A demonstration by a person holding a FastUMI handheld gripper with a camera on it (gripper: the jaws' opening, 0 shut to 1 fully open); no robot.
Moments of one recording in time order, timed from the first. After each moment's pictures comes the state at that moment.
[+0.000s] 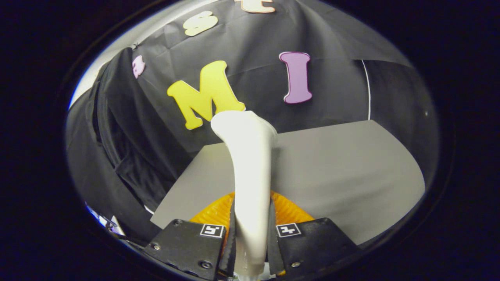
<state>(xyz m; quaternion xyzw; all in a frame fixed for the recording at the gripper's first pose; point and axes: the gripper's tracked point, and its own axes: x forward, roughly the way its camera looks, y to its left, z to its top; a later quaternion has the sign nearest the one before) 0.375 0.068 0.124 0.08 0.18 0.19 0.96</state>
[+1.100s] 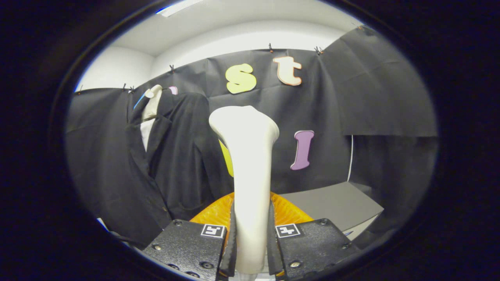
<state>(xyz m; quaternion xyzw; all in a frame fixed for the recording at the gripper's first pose) 0.183 0.162 0.317 0.04 -0.04 0.13 0.99</state>
